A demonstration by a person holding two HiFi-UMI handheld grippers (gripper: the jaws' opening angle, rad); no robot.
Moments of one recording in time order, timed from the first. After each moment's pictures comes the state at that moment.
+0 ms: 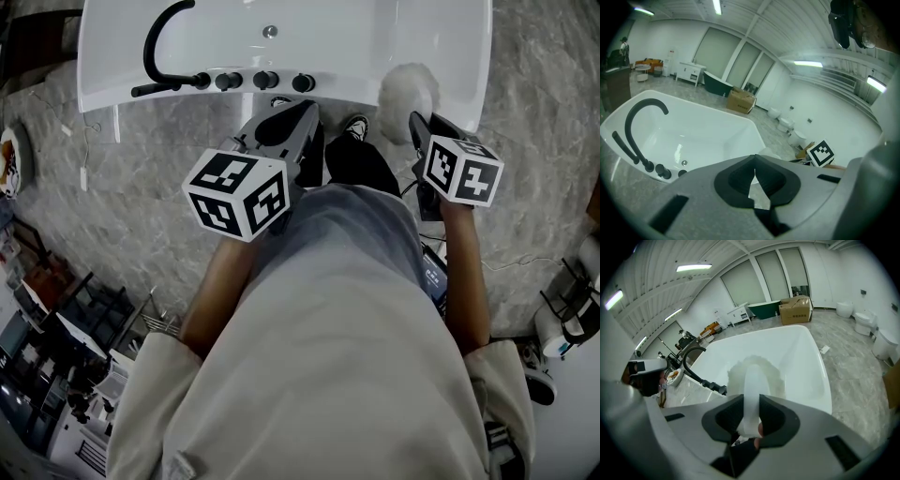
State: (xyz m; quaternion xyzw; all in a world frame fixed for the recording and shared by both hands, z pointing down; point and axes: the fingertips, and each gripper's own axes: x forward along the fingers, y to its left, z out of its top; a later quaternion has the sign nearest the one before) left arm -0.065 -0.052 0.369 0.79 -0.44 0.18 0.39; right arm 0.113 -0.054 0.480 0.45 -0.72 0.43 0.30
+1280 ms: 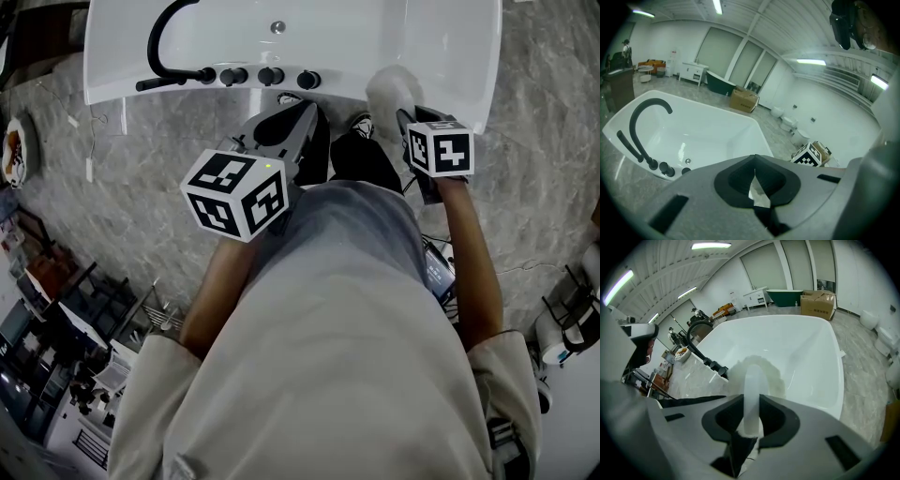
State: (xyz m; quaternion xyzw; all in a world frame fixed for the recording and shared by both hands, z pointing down) left arm -0.061 -0.045 0.367 0.78 -0.45 0.19 0.39; right arm 0.095 -0.048 0.535 0.35 -0.75 0.39 0.40
